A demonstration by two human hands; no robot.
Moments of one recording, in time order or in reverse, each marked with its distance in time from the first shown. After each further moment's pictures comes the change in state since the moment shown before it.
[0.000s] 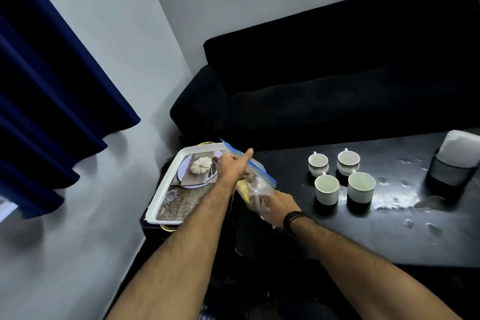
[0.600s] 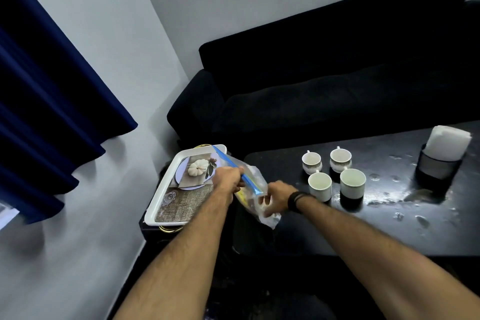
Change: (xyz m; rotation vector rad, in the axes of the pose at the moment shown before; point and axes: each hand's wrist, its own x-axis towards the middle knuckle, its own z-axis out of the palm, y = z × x) left_hand -0.019 -0.017 0.001 -0.017 0.022 -0.172; right_hand 0.004 0.011 -0.055 -0.021 -0.349 0.043
